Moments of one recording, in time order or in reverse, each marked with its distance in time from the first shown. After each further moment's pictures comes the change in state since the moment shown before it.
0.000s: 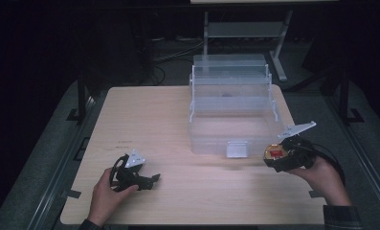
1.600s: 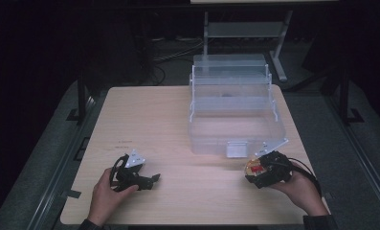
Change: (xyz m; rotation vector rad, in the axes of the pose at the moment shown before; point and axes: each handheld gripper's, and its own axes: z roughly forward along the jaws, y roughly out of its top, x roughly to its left) left arm 0.000 0.000 0.000 0.001 0.000 0.005; right arm 0.047 -0.009 0.044 0.028 0.089 -0.092
